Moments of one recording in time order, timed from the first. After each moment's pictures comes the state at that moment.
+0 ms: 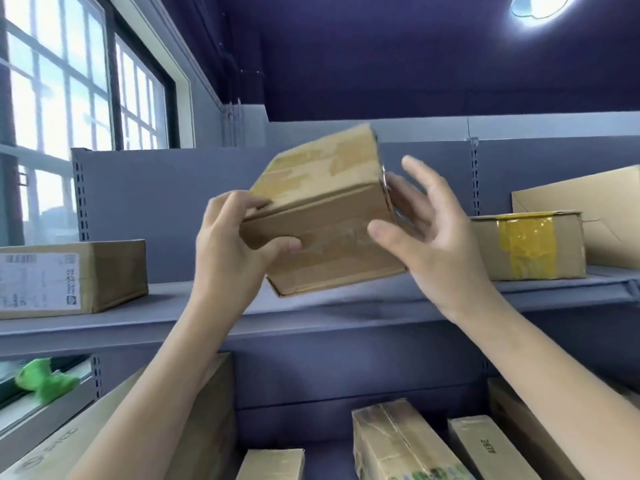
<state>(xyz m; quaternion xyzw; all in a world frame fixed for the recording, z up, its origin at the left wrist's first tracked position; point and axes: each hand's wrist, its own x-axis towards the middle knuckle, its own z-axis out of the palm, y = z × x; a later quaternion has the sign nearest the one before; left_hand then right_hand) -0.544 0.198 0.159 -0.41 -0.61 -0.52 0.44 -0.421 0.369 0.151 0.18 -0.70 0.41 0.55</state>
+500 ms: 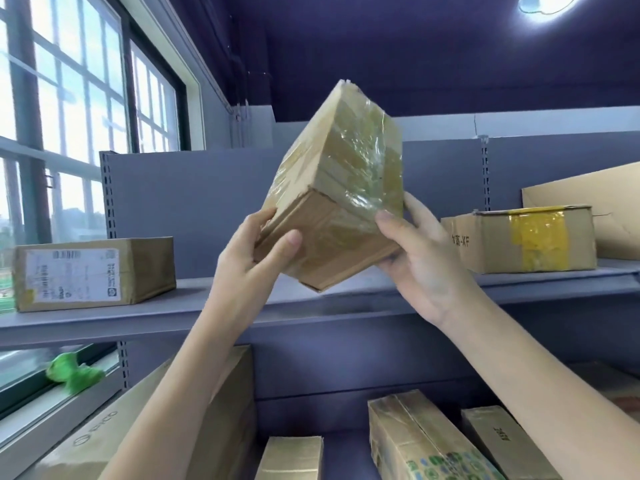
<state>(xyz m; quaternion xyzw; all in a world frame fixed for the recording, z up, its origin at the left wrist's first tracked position) -0.535 0.166 0.140 -0.43 -0.65 -0.57 0.26 -0.437 0.332 0.148 0.22 -0.57 0.70 0.38</state>
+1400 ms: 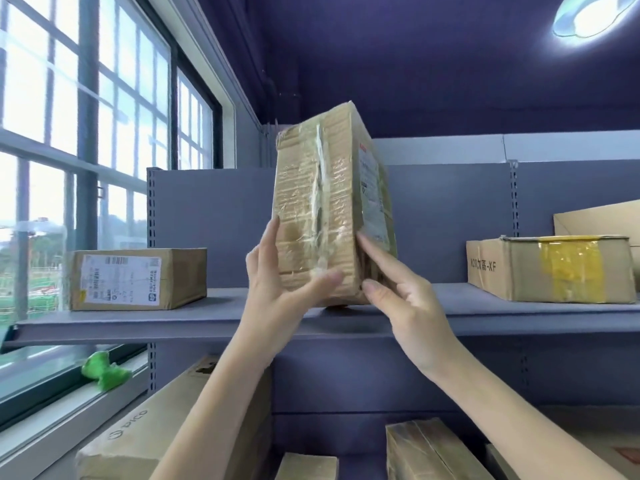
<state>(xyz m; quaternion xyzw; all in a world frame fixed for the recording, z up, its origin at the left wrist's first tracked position) -0.520 0.161 0.128 -0.42 -0.61 -0.63 0.23 -0.443 0.304 0.120 0.25 -0.72 0.48 0.42</state>
